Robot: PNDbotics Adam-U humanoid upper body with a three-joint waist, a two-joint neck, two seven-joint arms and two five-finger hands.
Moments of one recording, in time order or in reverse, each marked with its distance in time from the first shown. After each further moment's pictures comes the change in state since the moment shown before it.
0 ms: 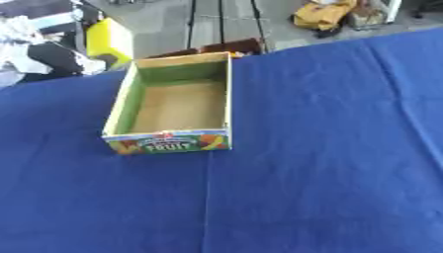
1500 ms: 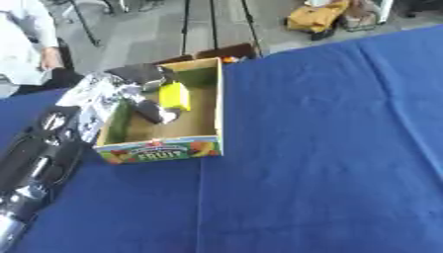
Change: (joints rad) left arm -0.052 -0.225 -0.012 0.350 -0.463 -0.077 0.161; right arm -0.027 0.002 0.016 0.000 -0.045 -0.011 0.043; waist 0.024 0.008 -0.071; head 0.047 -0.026
